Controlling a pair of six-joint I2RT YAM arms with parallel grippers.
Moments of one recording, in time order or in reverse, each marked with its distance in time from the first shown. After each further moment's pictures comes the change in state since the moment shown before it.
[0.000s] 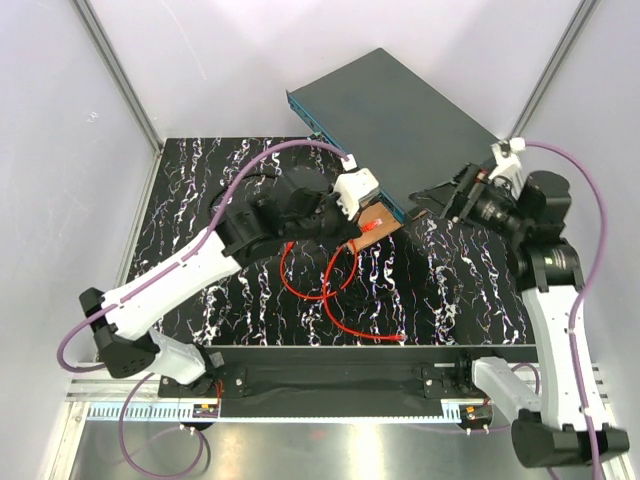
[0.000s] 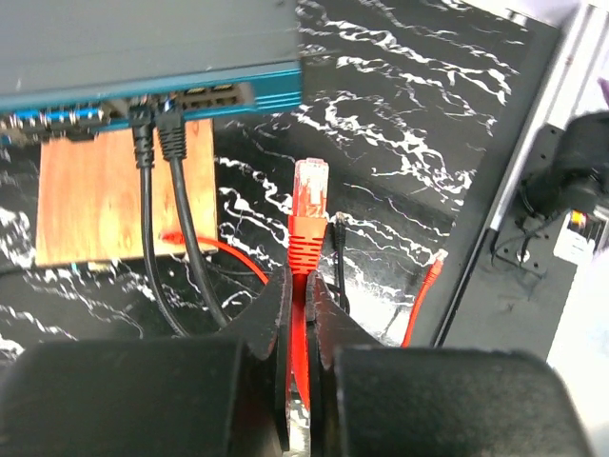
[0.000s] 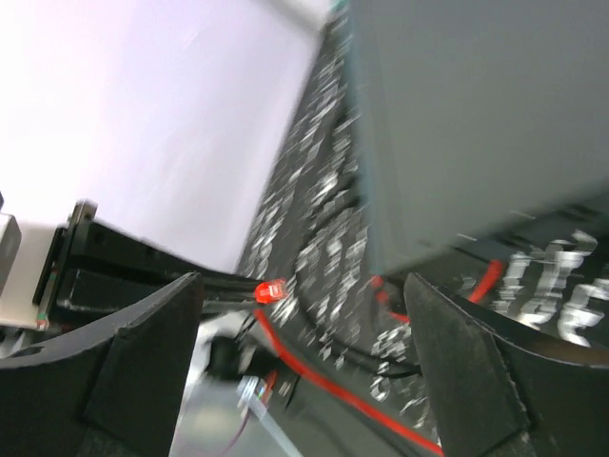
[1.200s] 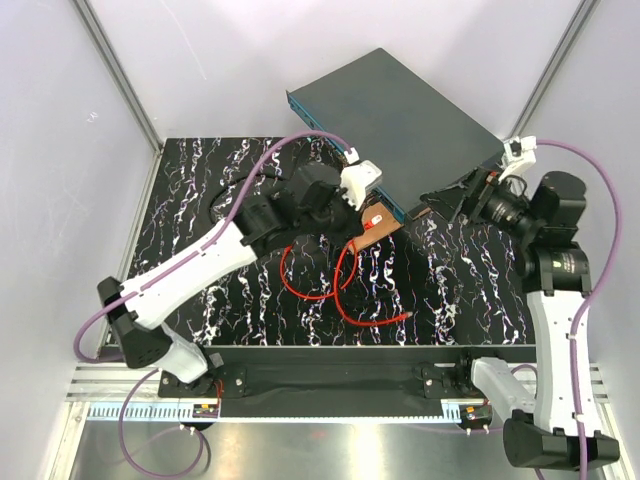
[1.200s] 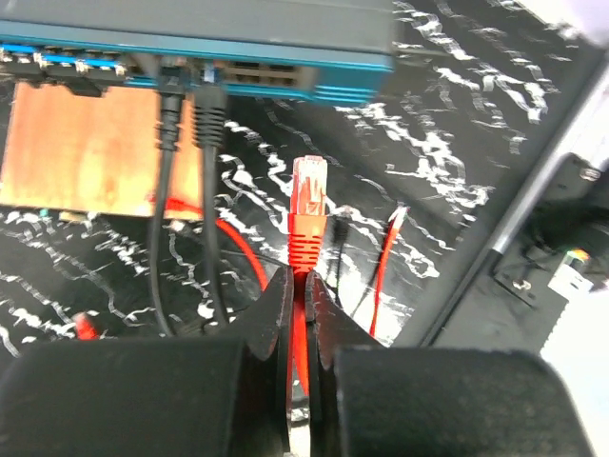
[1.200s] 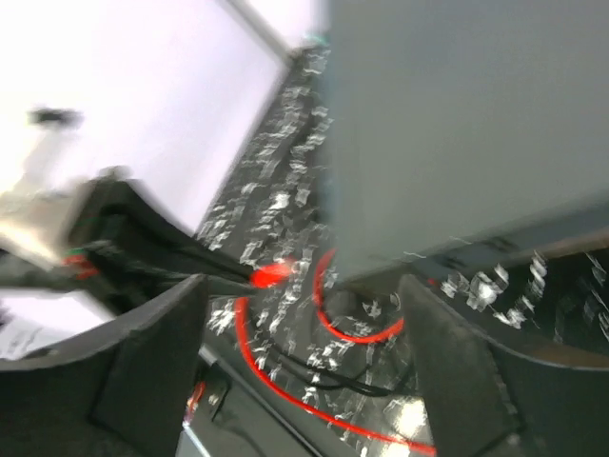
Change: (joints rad) left arm 0.027 0.114 0.055 -0.037 -0.070 -0.157; right arm -0.104 -0.037 -0.002 -0.045 0.027 -0.202
